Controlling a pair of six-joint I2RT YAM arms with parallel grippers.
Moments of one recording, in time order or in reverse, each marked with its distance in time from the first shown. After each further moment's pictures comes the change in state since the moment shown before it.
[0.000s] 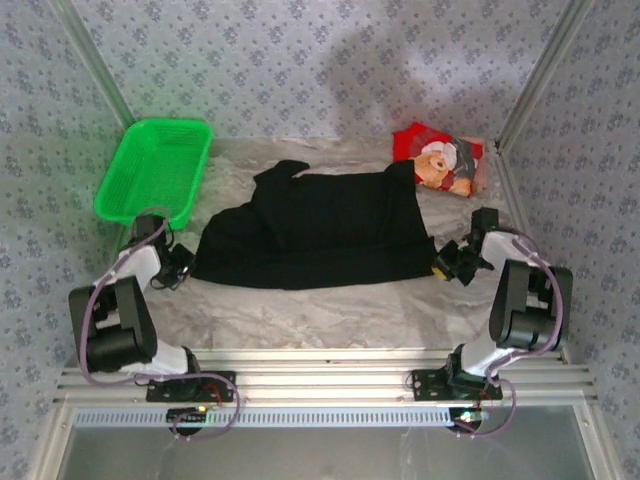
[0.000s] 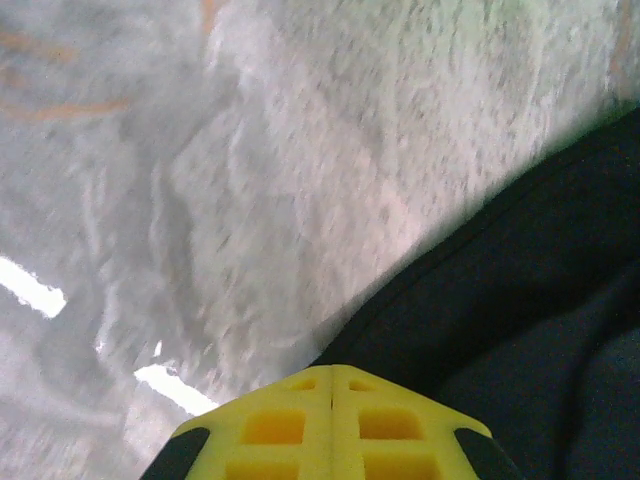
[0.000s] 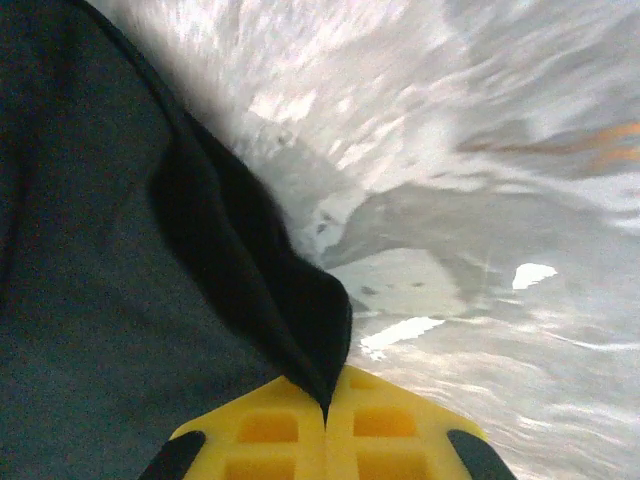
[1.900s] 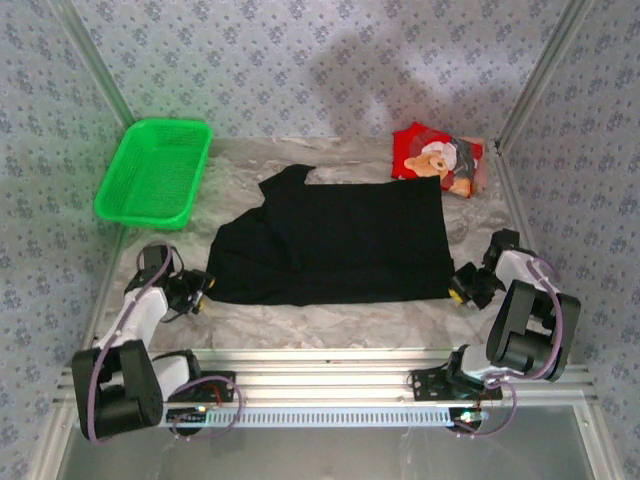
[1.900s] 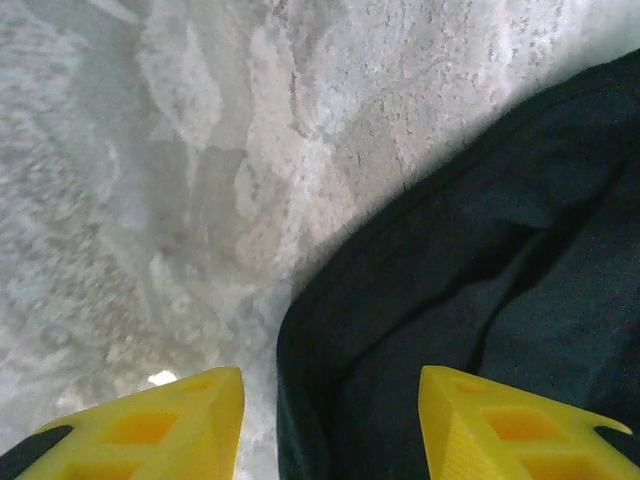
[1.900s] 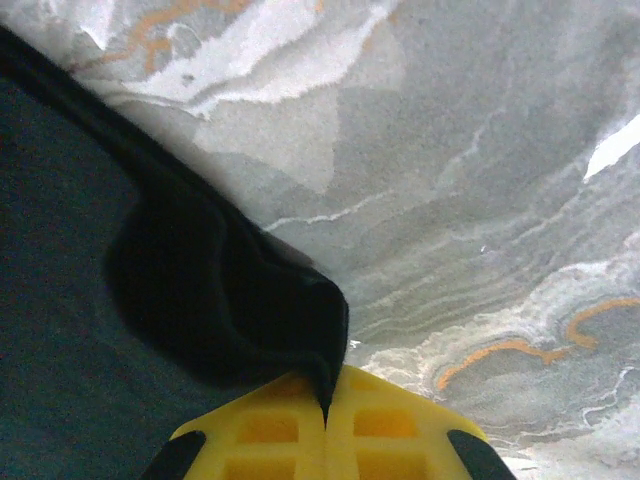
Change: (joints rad) left arm -0.061 -0.282 -0.255 0.023 0.164 -0.243; right arm -0.143 -0.106 -0.117 -0.112 0.068 -0.038
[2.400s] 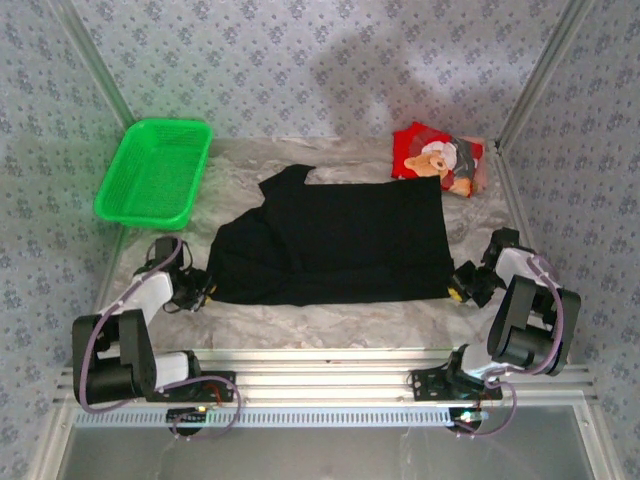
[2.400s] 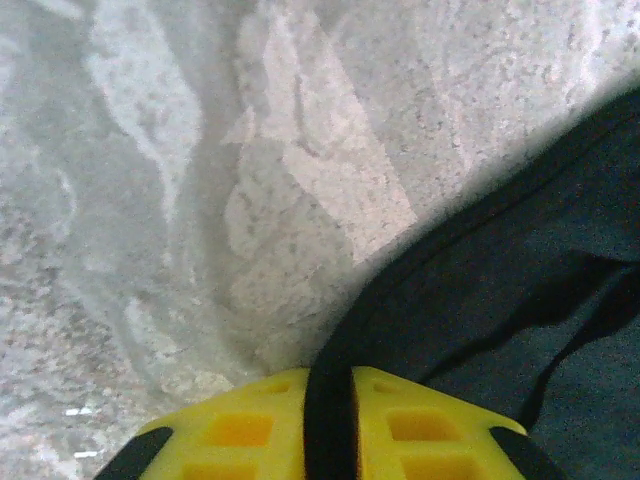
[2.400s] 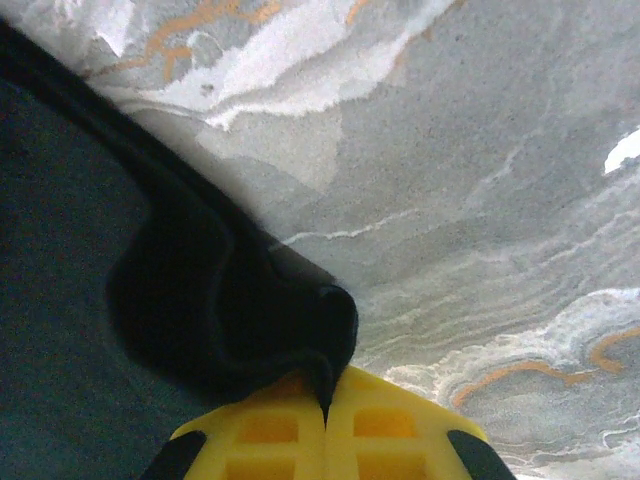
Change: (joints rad) left arm -0.069 0.134 0.059 -0.025 -0.076 0.002; right arm 0.000 0.026 0.012 0.004 -0.015 -0.020
